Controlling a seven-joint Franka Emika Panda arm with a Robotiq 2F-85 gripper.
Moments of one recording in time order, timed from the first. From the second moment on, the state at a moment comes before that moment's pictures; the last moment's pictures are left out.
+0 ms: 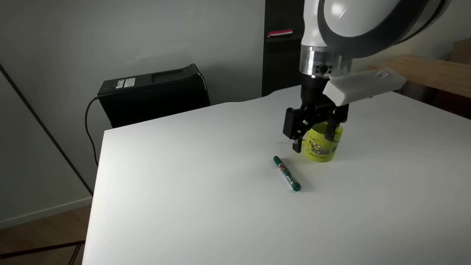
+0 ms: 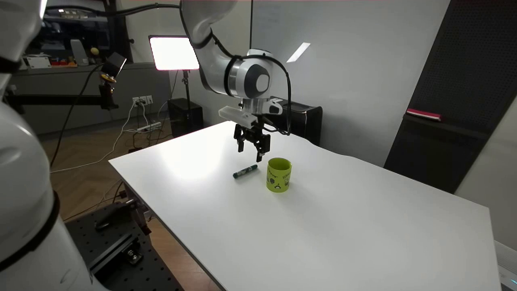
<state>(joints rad) 0.22 0.49 0.05 -2.05 0.00 2.46 0.27</state>
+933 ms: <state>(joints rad) 0.25 0.57 0.05 -2.11 0.00 2.74 0.28</state>
